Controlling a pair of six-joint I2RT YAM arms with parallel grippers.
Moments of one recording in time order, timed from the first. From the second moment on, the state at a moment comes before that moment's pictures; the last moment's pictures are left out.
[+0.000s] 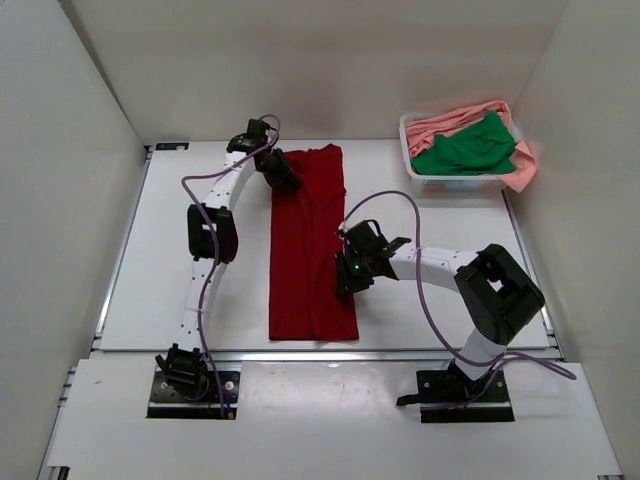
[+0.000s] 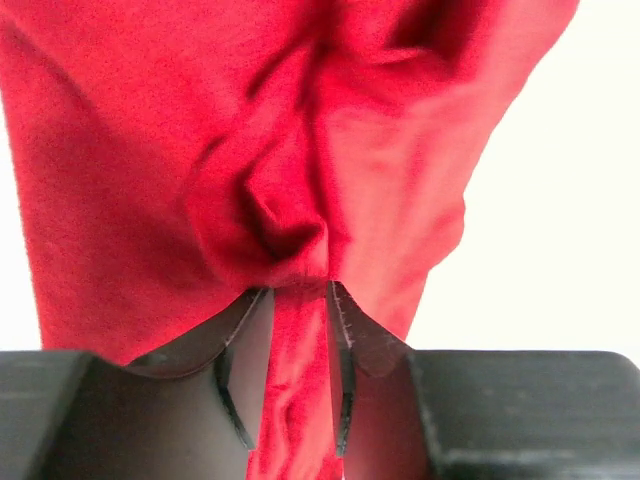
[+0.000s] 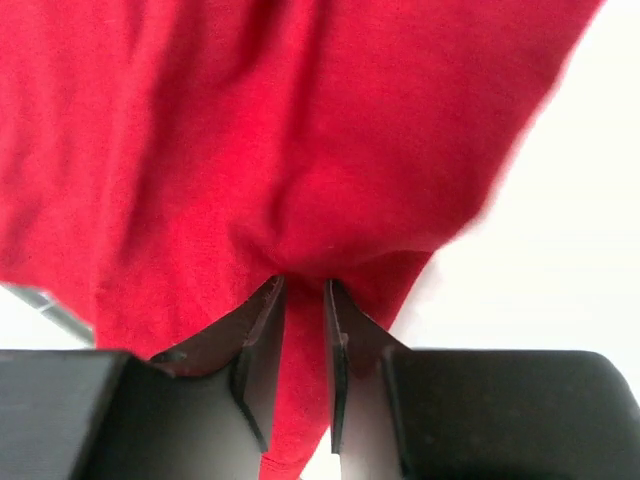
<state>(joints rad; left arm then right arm) -0.22 2.78 2.70 -0.97 0.40 -0.70 0.70 1.68 0.90 -0.26 -0.26 0.45</state>
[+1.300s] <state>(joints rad) -0.57 1.34 0.61 -0.63 0.25 -0.84 0.68 1.25 0.48 -0.27 -0.46 0.73</state>
